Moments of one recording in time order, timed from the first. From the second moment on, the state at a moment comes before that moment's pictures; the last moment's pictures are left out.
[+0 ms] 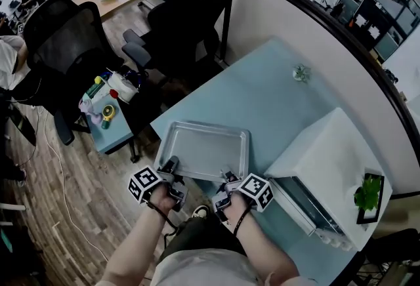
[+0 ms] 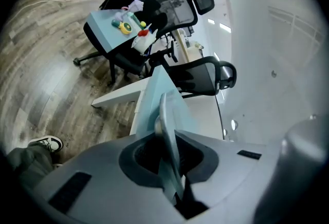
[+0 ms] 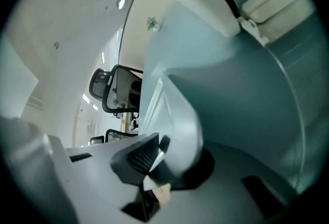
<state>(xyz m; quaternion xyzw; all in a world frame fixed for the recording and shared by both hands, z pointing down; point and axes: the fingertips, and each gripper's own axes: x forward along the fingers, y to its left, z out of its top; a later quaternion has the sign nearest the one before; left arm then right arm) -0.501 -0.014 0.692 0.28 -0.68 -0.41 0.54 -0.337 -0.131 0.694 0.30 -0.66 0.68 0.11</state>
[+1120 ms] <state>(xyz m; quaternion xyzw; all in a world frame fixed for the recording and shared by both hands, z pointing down) -0.554 -0.050 0.732 0.30 -0.75 -0.25 0.53 -0.364 -0.174 0.687 0.29 -0.83 0.40 0.25</state>
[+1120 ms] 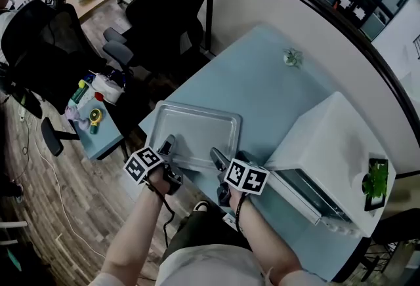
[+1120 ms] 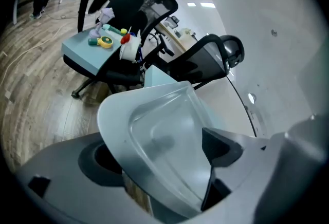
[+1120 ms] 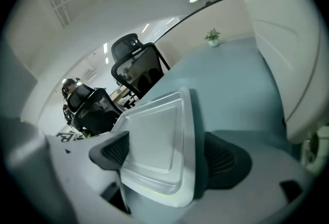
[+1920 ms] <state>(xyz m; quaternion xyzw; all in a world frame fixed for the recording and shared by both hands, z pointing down) -0.489 -0.019 0.568 0.41 -0.77 -0.19 0.45 -0.278 -0.130 0.525 0.25 -0.84 0.46 0.15</state>
